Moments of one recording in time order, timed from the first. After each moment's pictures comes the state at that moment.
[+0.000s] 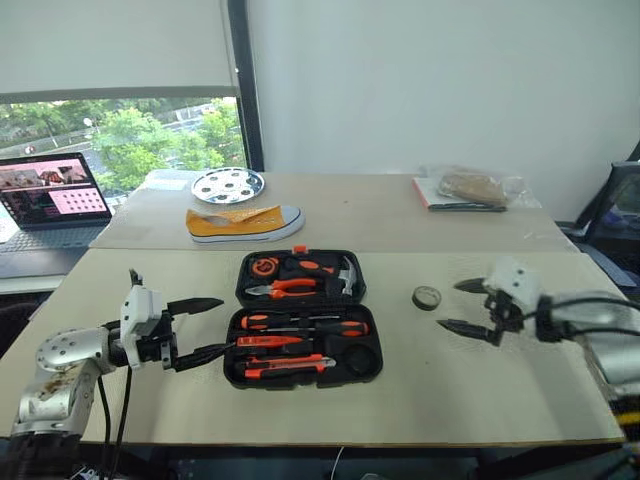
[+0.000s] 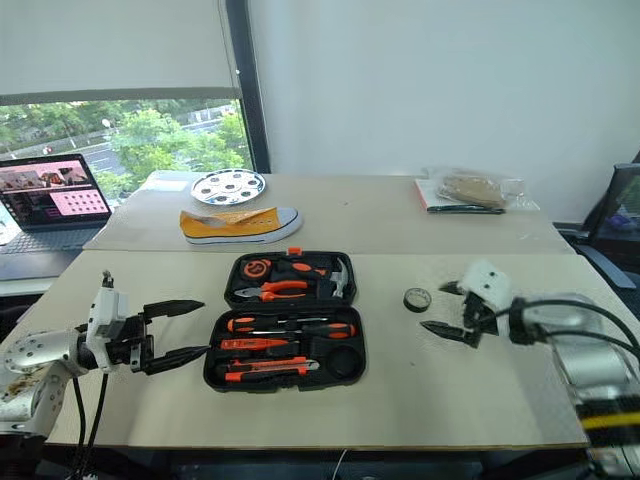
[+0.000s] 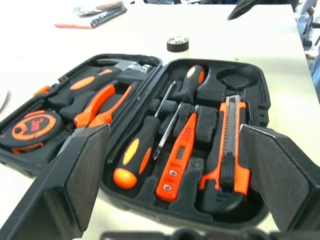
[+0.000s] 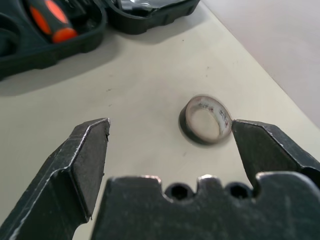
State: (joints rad) left arm -0.19 0.74 0.22 0.12 -0.51 0.02 -1.34; right arm -0.51 -0.90 0.08 0.18 0.13 0.28 1.07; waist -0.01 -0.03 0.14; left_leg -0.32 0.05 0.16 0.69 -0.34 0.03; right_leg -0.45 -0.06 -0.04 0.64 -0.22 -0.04
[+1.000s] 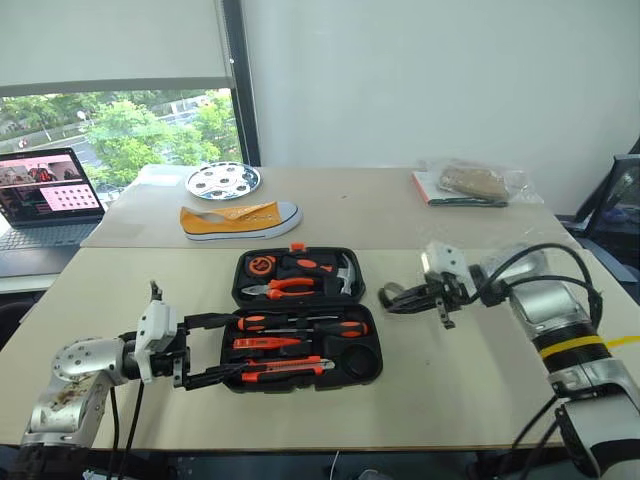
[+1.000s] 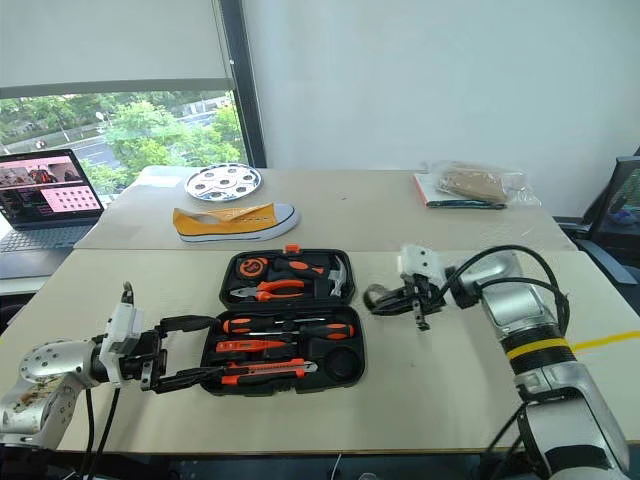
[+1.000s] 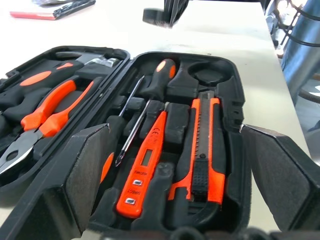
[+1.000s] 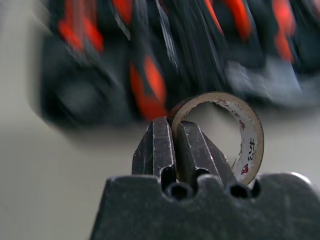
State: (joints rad) left arm -0.11 0.73 0.18 0.02 -0.51 0.03 -1.39; right arm -0.76 -0.72 0.23 0.12 0.26 0.32 1.51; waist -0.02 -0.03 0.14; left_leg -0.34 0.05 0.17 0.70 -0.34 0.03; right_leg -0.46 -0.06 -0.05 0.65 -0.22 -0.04
